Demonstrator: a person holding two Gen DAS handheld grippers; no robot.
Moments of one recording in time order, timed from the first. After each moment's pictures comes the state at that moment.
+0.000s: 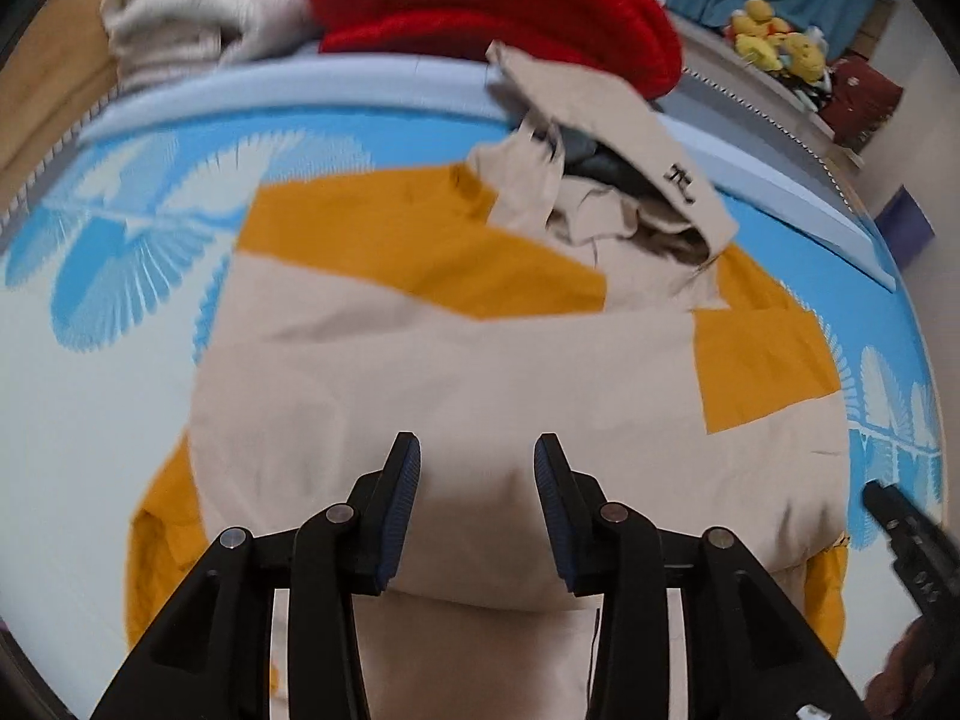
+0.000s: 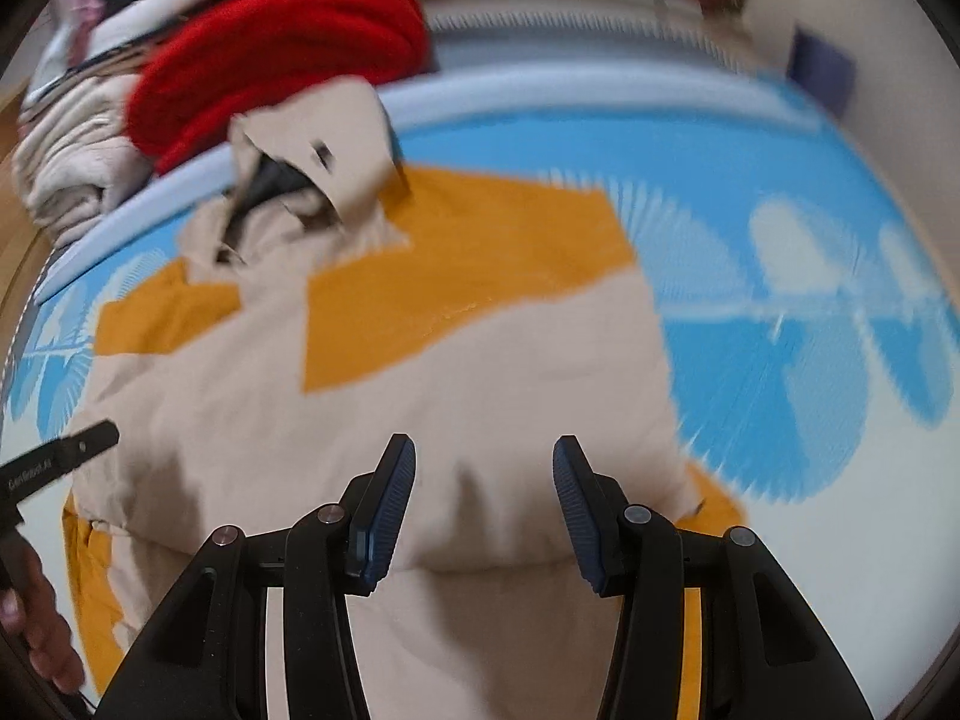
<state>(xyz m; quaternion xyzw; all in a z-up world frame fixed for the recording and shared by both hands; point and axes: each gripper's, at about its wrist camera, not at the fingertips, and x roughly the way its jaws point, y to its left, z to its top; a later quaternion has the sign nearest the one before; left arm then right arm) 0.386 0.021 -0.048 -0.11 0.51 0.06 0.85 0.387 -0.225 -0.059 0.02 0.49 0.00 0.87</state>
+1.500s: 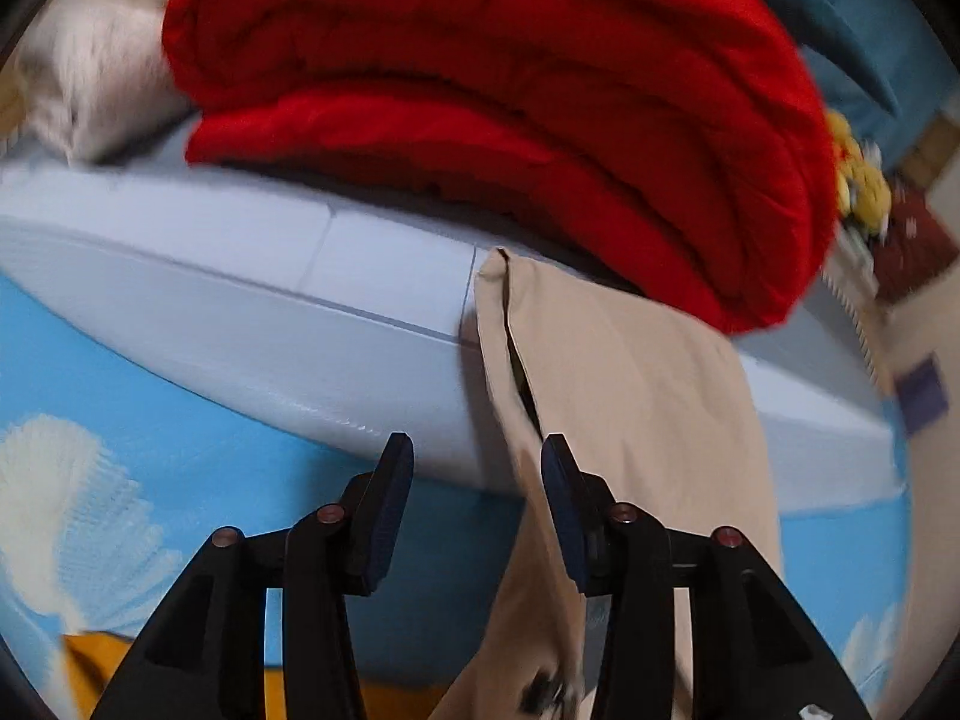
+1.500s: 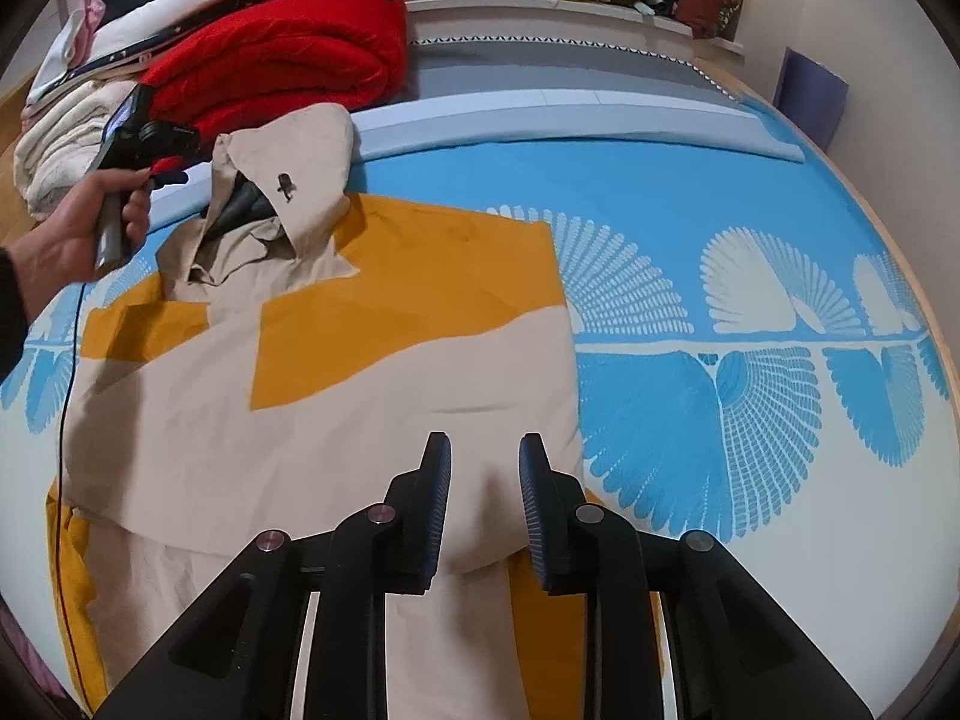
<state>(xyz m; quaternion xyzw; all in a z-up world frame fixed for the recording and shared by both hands) 0.738 0.108 -0.094 -0.23 0.47 0.05 0.85 0.394 -0.276 -0.047 0.01 0.50 -0.01 0.87</state>
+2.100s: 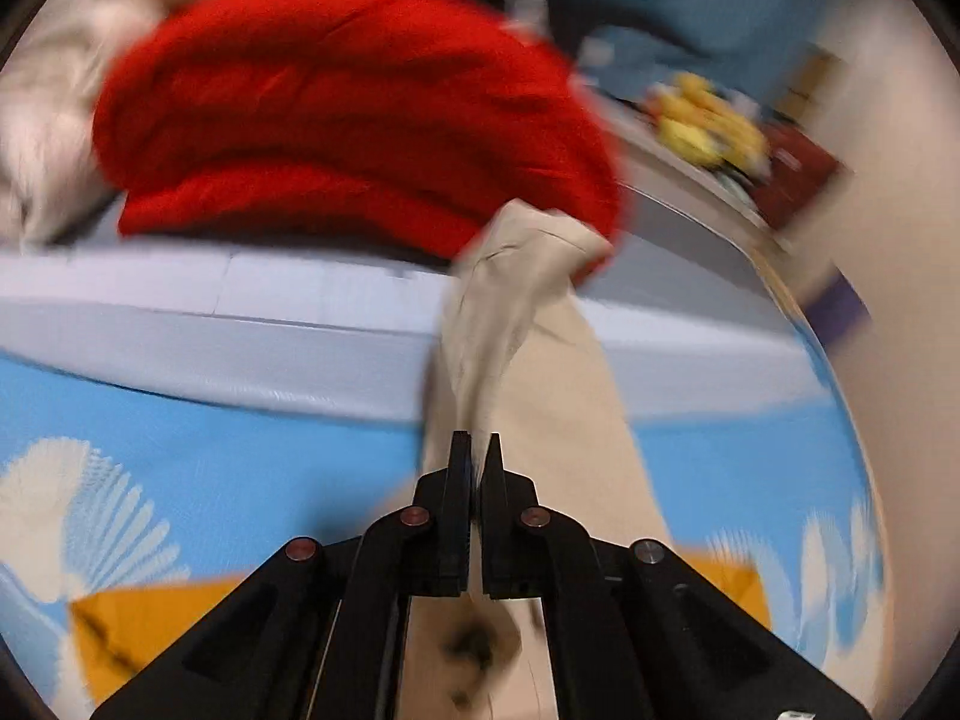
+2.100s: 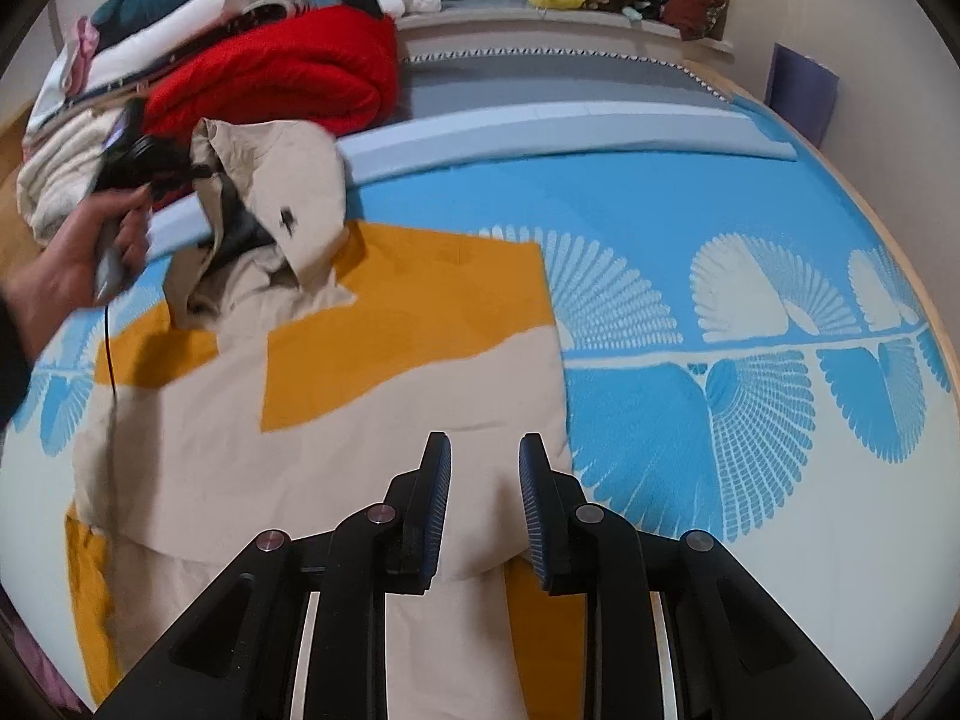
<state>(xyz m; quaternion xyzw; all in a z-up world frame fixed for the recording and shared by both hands) 0.628 0.028 -0.010 -0.13 0.42 -0.09 0.89 0.391 -0.290 -0.023 0.04 0.48 -0.01 0.88</state>
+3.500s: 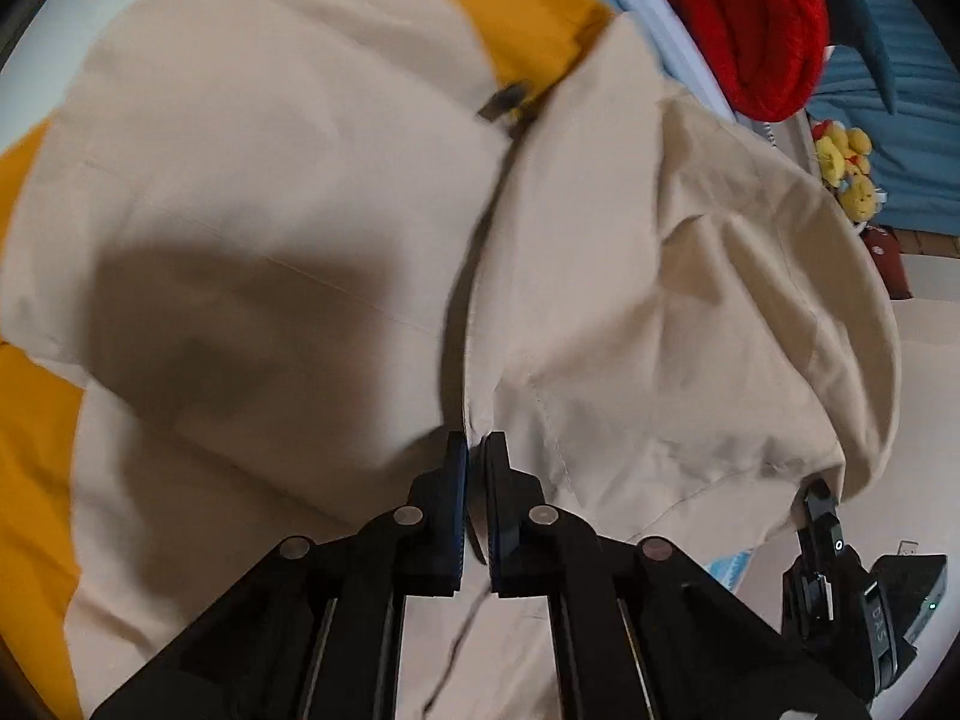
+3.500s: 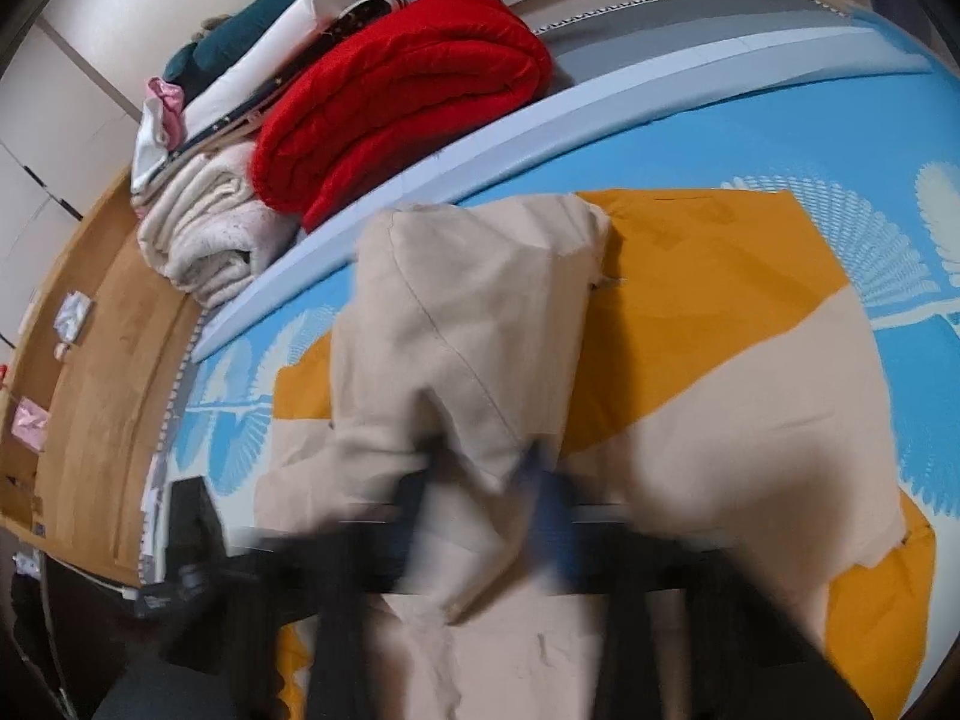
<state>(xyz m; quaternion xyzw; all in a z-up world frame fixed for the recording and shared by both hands) 0.364 0.068 -0.127 -0.43 0.58 0.01 0.69 0.433 -0.190 -0.062 0.21 0.47 0.18 0.84</state>
